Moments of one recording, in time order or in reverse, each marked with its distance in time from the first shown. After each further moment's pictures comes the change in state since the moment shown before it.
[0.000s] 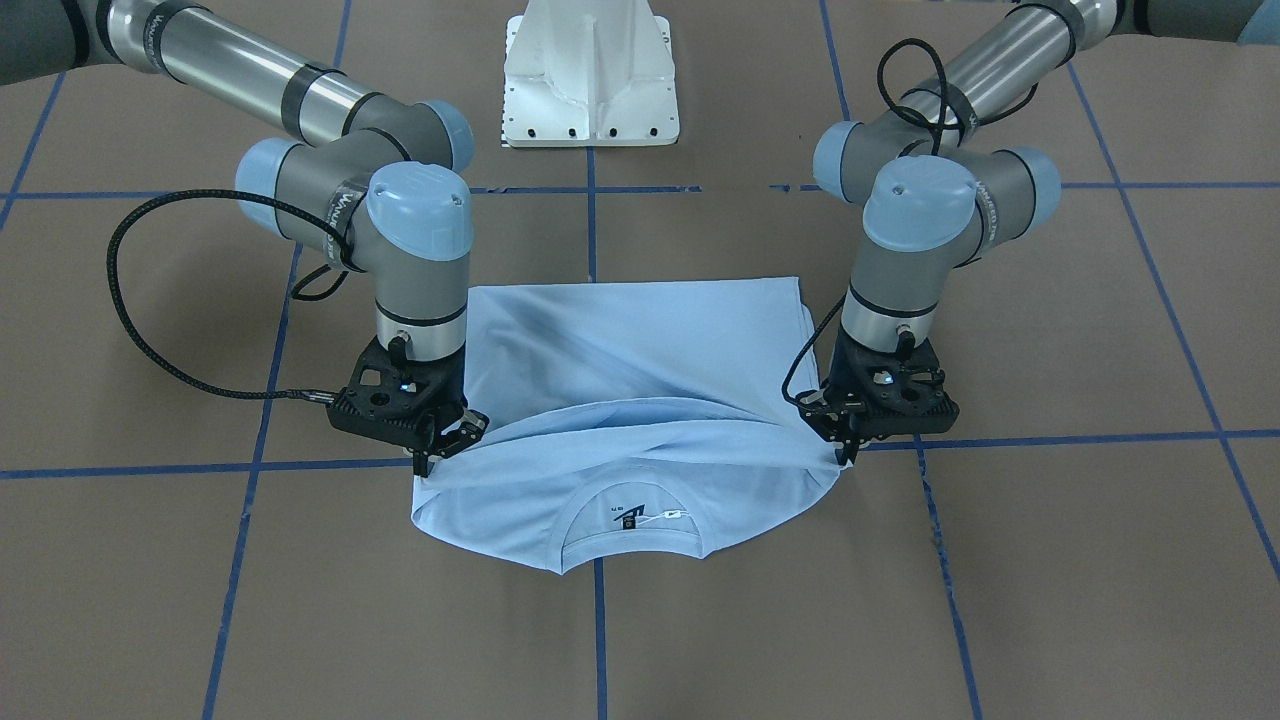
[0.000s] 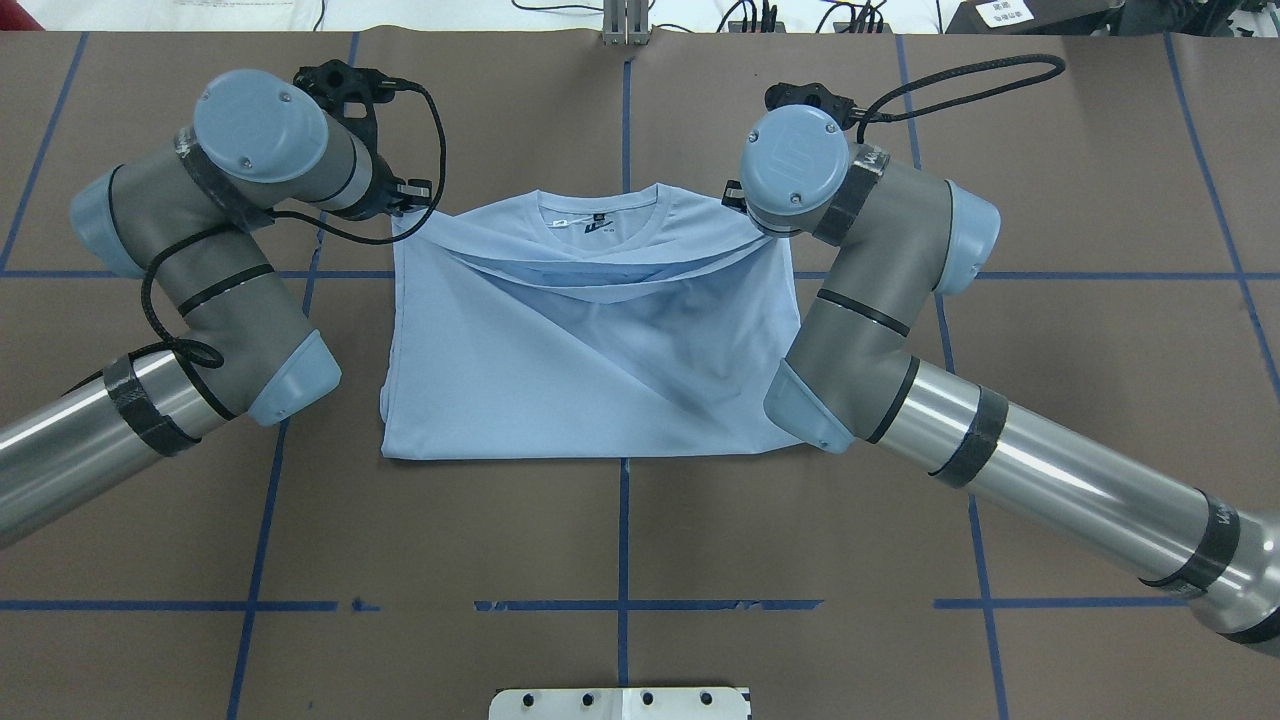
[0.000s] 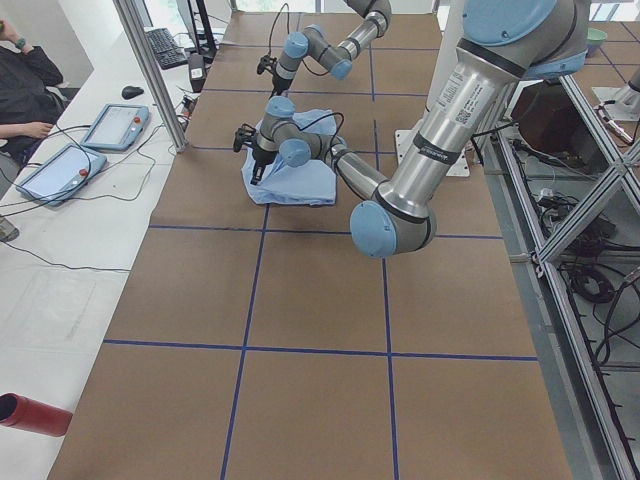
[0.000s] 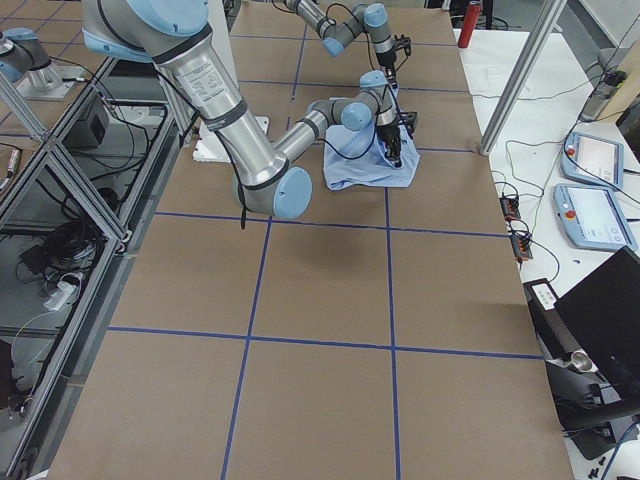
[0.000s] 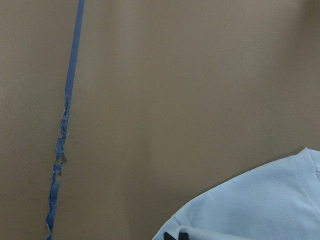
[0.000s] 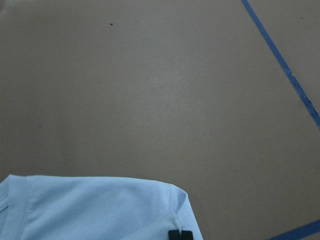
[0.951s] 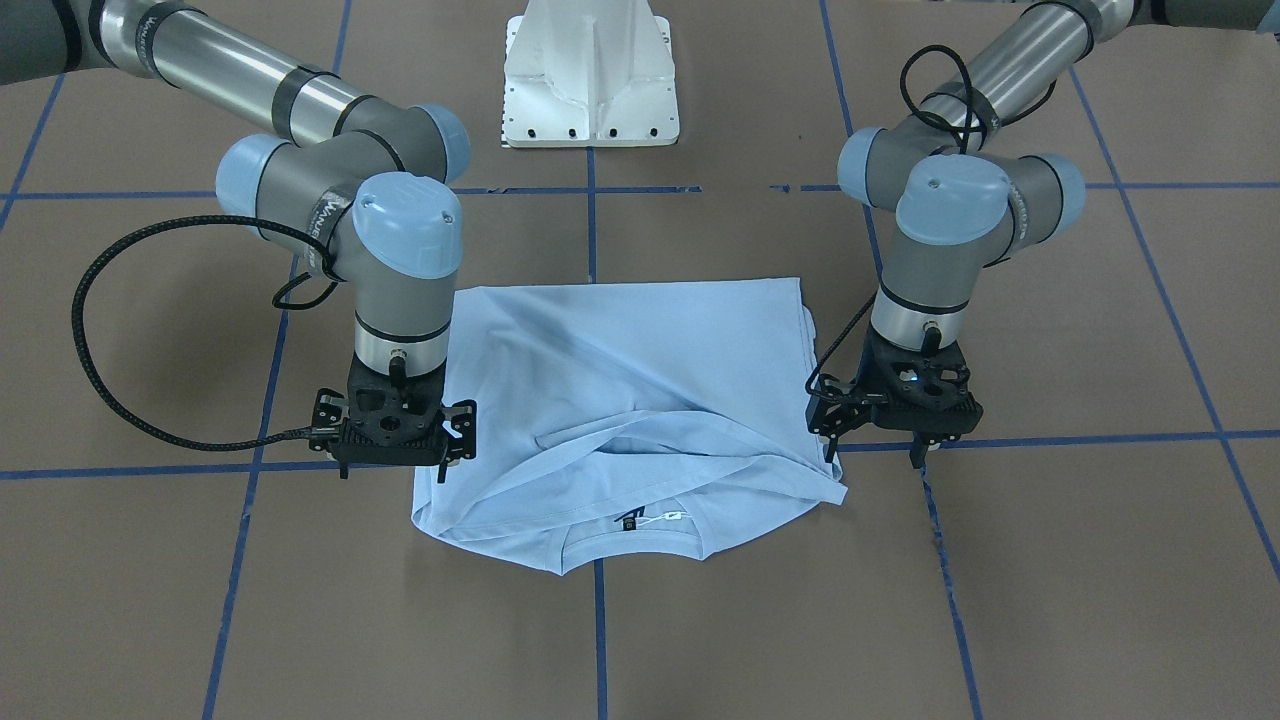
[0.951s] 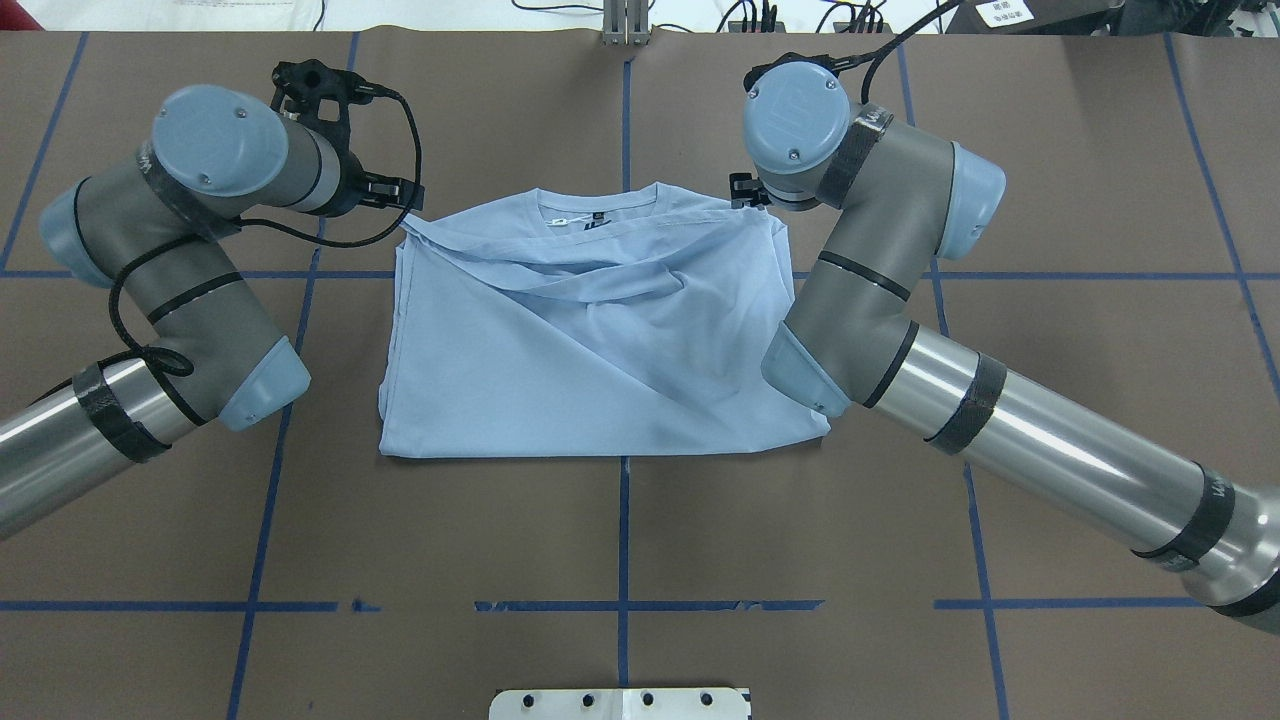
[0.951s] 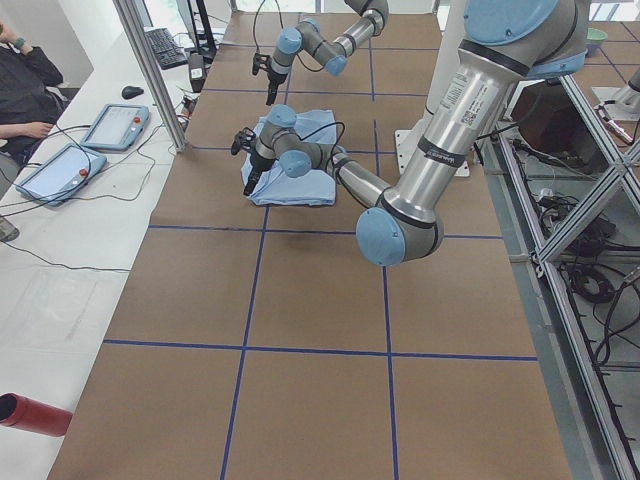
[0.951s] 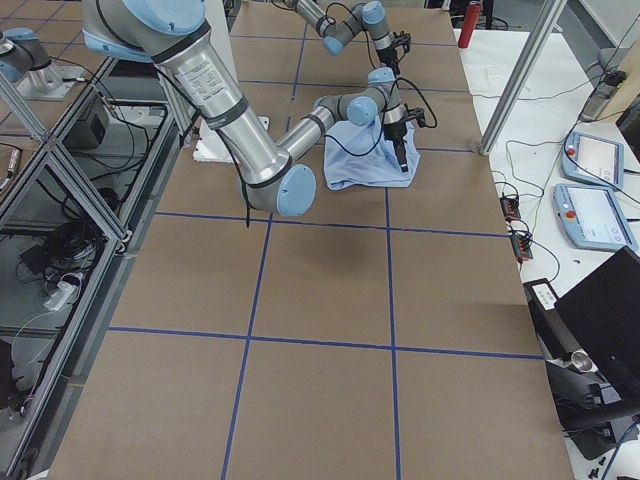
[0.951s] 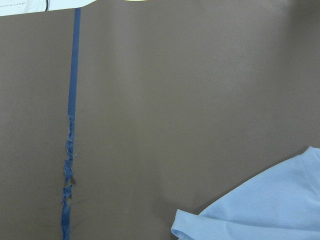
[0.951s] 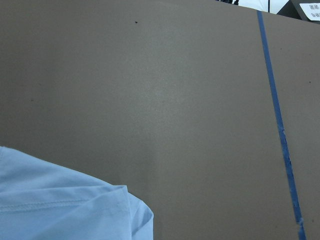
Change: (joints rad) left arm -0.014 0.054 -0.007 -0.085 0.045 0.124; right arm 0.033 0.022 -0.001 -0.090 -0.016 -0.304
